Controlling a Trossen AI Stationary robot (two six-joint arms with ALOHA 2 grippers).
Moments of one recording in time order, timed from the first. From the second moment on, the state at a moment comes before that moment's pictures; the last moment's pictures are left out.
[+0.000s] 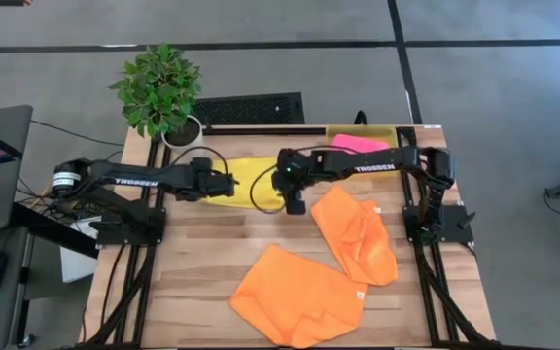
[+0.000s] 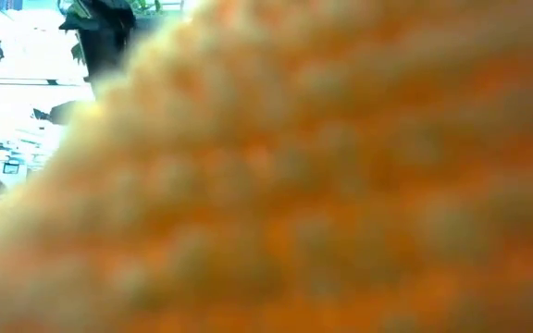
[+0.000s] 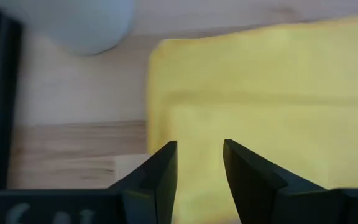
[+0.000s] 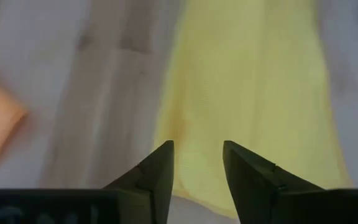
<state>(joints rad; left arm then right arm) 0.16 1.34 0.84 -0.88 -0.56 -1.29 -0.18 1.87 1.37 -0.44 -0.10 -0.37</state>
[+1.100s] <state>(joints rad) -0.07 1.22 0.86 -0.87 -0.69 -1.29 -0.12 2.02 1.29 -0.18 0.19 -0.50</state>
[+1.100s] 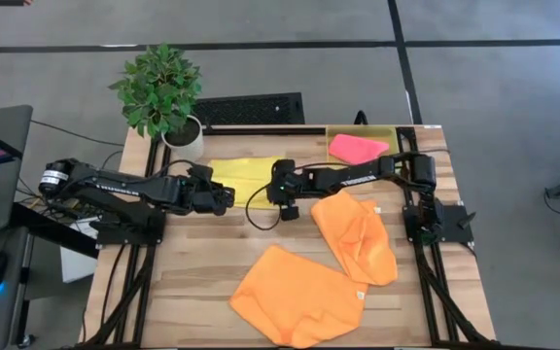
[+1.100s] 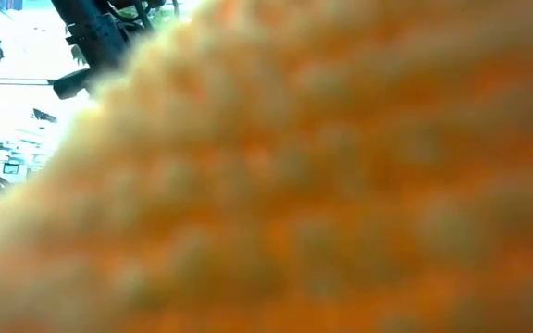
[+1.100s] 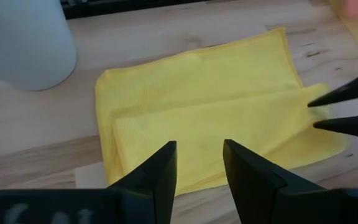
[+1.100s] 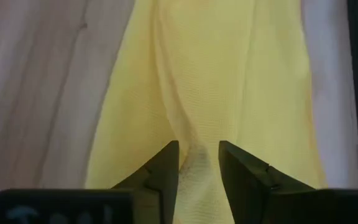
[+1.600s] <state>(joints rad) -0.07 1.22 0.86 -0.87 -0.69 -1.28 -0.17 2.02 1.36 -0.19 0.18 -0.39</state>
